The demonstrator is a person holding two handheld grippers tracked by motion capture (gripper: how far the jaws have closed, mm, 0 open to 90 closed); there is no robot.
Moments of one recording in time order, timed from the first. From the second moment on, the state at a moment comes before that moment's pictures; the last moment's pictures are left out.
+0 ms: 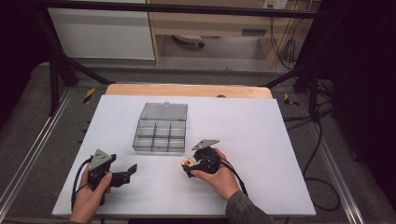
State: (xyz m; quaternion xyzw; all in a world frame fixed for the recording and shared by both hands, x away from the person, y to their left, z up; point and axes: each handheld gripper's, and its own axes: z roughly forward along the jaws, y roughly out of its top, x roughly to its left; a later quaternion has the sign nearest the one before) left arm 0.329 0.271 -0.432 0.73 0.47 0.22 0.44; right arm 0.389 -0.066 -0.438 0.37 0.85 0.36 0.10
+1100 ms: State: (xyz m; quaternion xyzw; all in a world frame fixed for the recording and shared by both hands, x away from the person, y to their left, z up) left arm 0.330 0.269 -0.431 0.74 0.47 0.21 0.44; right arm 0.389 -0.064 -0.452 0.34 0.86 0.36 0.12
